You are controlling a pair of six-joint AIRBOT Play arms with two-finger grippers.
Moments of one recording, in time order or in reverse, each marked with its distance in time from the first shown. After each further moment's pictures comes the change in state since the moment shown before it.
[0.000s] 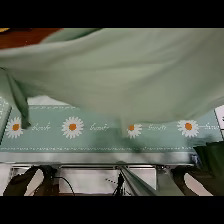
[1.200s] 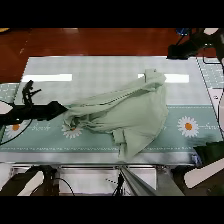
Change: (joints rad) left arm -0.131 -0.193 -1.071 -0.054 0.712 0.117; right arm -0.018 -0.763 0.005 0.244 0.481 -0.100
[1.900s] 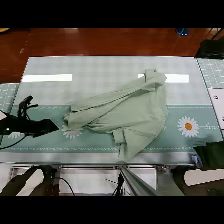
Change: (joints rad) left arm 0.183 -0.013 -0.085 0.249 -0.246 0.120; right arm -0.170 0.167 0.000 -0.003 0.227 -0.033
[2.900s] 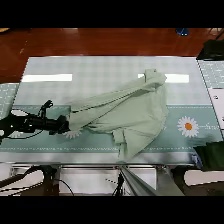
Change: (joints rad) left arm -0.100 -0.369 -0.047 -0.341 0.131 0.129; right arm -0.011 0.039 0.000 0.000 0.074 -0.002
